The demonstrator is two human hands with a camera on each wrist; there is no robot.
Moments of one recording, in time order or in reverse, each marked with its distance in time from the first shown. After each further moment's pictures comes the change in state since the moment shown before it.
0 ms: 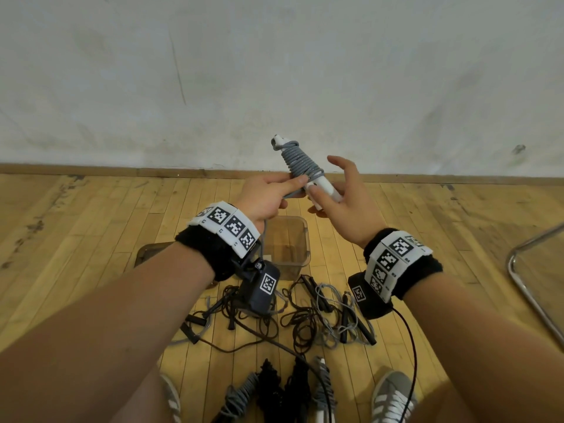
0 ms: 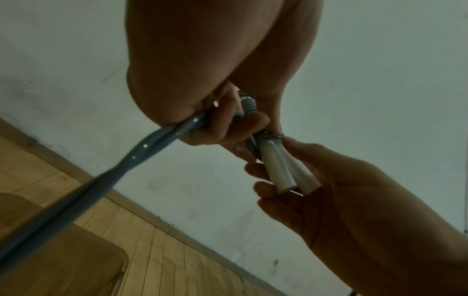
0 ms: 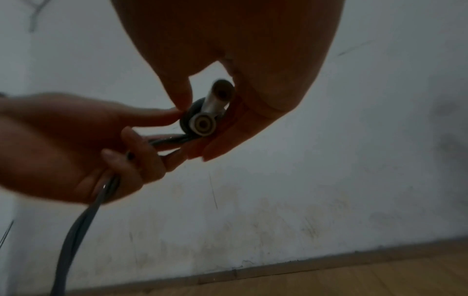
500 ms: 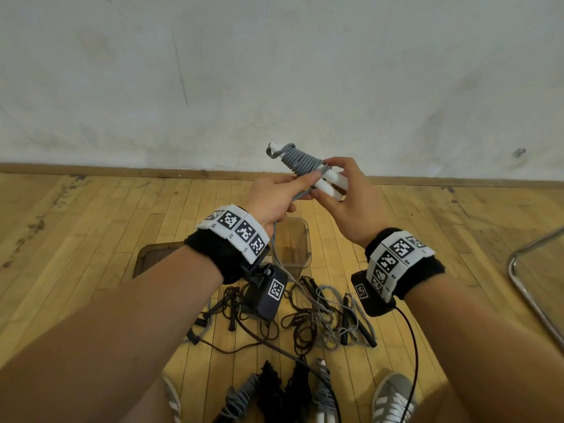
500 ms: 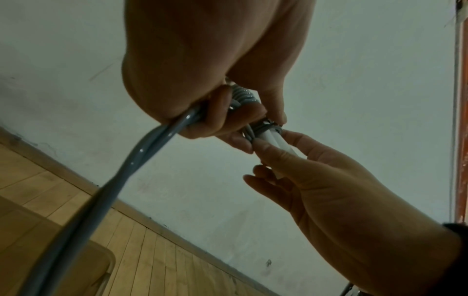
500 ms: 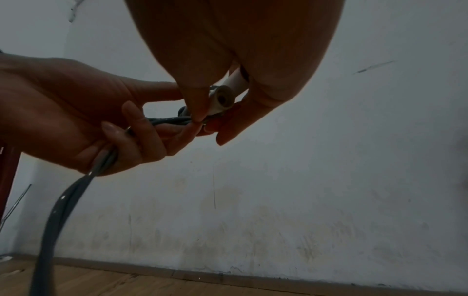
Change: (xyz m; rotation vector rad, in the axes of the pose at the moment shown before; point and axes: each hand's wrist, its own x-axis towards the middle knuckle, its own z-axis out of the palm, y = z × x) left_hand -0.006 0.006 0.009 -0.028 0.021 -0.014; right_hand 0.004 -0.005 -0.005 -0.182 0.092 -0.159
